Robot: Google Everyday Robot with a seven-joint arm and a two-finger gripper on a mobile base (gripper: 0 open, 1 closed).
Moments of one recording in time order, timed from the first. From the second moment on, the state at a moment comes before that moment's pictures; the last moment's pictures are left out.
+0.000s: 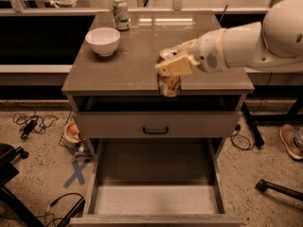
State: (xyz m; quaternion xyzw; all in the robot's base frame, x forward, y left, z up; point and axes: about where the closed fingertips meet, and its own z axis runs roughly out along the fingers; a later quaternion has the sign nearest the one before) arm 0.581 -0.056 0.926 -0.45 0.72 0.26 0.46
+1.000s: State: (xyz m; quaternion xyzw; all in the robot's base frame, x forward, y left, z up) arm 0.633 -0.067 0.931 -0.41 0.73 0.24 0.49
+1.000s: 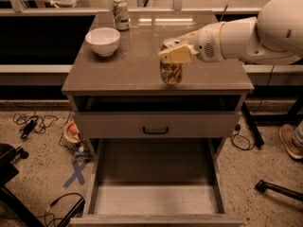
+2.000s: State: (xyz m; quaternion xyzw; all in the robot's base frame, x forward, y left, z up) arm 0.793 -0.092 0.907 -0.38 0.78 0.21 0.45
